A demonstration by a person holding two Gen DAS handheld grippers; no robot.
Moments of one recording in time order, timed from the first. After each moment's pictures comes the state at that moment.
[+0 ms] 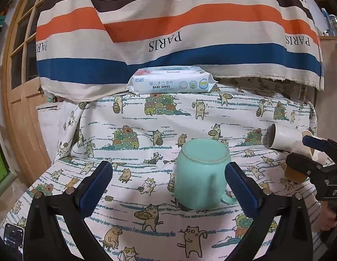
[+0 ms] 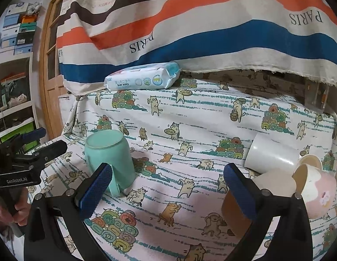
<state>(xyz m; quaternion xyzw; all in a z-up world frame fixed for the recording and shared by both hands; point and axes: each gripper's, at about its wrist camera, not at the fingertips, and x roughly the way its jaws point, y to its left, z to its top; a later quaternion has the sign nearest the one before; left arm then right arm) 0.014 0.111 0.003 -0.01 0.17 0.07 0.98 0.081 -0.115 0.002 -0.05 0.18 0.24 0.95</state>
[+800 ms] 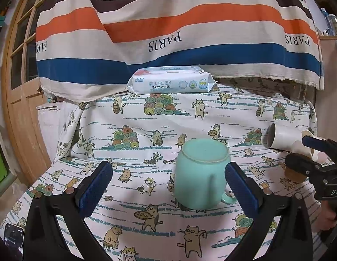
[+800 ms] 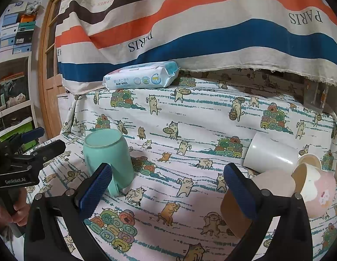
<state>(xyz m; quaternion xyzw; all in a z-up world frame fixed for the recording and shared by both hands) 0.014 0.113 0.003 -0.01 0.17 0.07 0.98 0.082 -0.116 0.002 -0.05 0.19 0.24 0.95</state>
